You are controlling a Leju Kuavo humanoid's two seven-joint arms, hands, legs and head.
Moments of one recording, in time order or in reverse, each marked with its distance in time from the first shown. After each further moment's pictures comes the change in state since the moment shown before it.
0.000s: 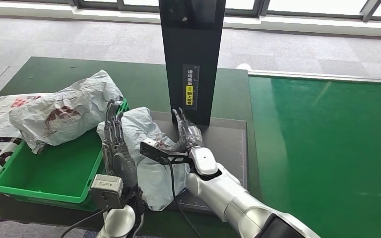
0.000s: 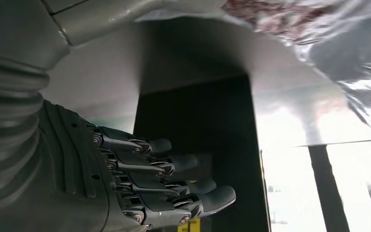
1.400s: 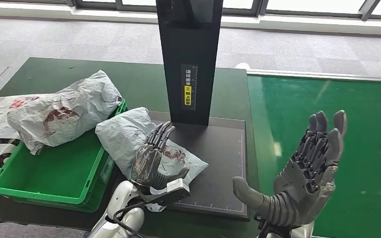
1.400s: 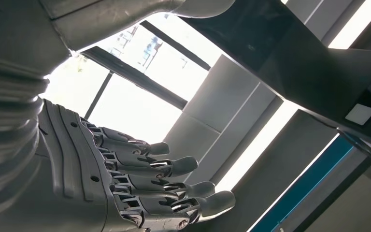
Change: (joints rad) left arm -0.108 0.113 -0.030 0.346 -0.761 -0.088 0.327; right arm 0.829 -0.058 -0.510 -1.520 -0.032 -0.211 -0.859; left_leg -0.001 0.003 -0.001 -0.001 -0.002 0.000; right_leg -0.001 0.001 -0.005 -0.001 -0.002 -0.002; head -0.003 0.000
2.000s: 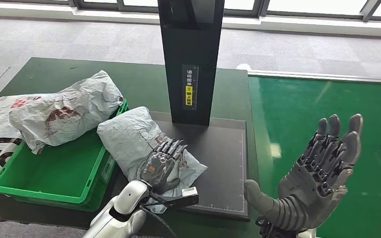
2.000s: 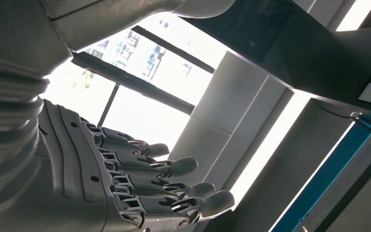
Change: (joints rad) left arm -0.078 0.041 -0.064 0.170 -0.292 -0.249 0.199; right arm 0.020 0.000 -0.006 -0.022 -0.091 0.000 0.001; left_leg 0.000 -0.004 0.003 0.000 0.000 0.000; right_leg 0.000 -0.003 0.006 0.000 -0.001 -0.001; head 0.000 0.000
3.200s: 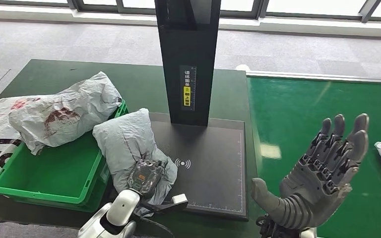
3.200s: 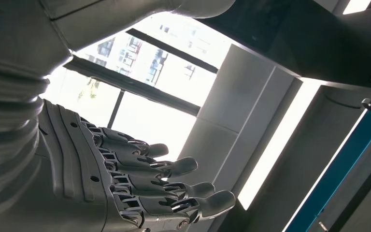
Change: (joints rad) left arm 0.079 0.110 -0.010 -0.077 -0.261 -0.062 0.209; right arm 0.000 0.000 -0.007 0.002 -0.071 0.000 0.000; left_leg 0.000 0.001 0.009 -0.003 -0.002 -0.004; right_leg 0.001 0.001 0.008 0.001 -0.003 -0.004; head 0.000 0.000
